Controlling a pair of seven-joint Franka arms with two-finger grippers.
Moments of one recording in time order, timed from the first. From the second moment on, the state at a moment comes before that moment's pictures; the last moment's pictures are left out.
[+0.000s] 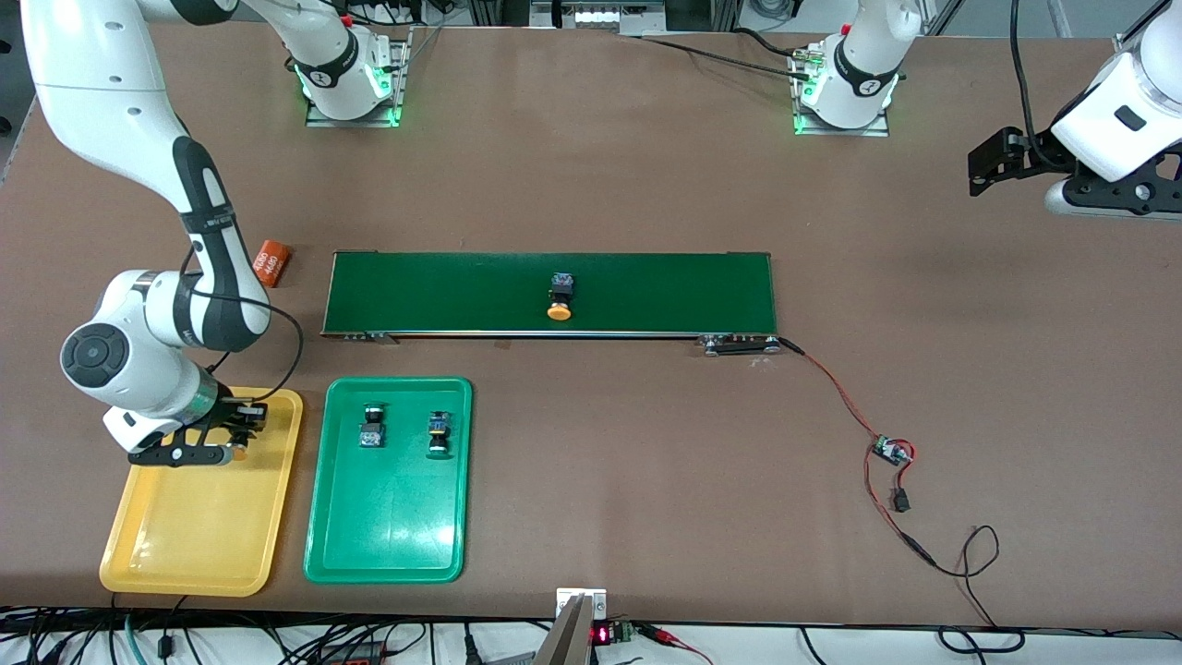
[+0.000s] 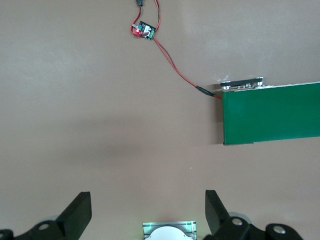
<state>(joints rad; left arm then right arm) -0.05 -0.02 -0.06 -1.55 0.05 1.41 -0.02 0.04 0.73 -0.10 -1.55 -0.05 2.37 -0.04</state>
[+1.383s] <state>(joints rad) -0.05 -0.02 -0.06 -1.55 0.04 1.39 -0.02 0.20 0.52 -0.01 -1.52 0.02 1.98 0.13</state>
